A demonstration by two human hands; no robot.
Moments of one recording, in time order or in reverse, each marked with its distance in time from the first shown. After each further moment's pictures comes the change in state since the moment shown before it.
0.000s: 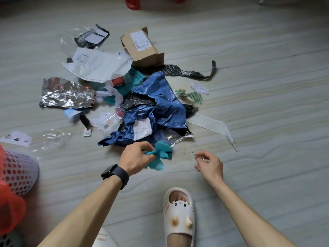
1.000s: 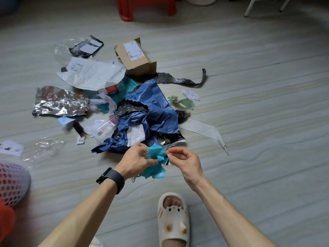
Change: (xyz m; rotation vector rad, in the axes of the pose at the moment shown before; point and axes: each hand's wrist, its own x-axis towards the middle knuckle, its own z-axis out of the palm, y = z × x) left_hand -0.005 0.027 -0.002 -0.194 -0.115 0.029; right_hand -0.033 -0.065 0.020 0.563 -0.333 -0.017
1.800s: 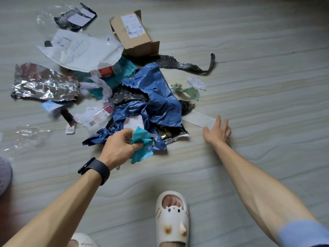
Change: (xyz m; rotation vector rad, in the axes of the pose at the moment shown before) left_hand 0.039 -0.039 -0.026 0.019 0.183 -0.048; right_hand 0.160 0.009 -0.107 -1.204 0.508 0.234
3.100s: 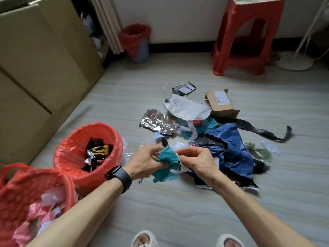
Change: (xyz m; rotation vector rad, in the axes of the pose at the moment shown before) left_hand -0.178 -0.015 -0.193 -0.089 0.191 0.143; right_hand -0.333 -0.209 -0.060 0.835 -0.866 -0.853
